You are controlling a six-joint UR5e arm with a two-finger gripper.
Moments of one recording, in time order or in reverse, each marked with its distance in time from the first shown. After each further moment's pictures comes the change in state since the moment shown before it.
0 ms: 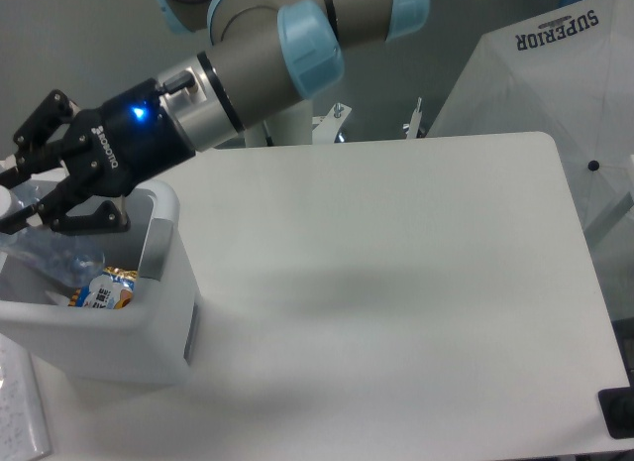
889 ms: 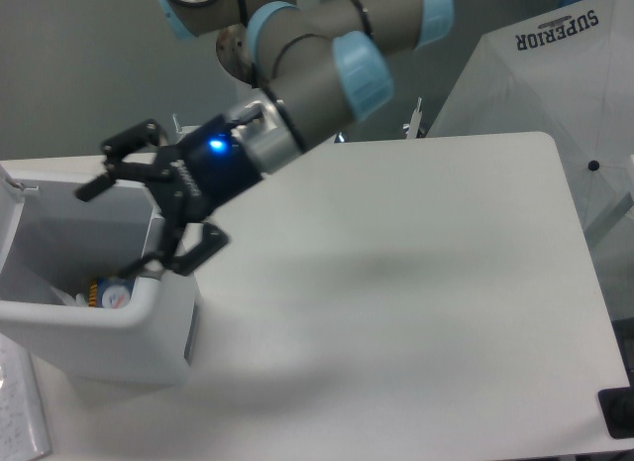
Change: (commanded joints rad) arm 0.193 -0.034 0.044 -0.006 0.040 -0.018
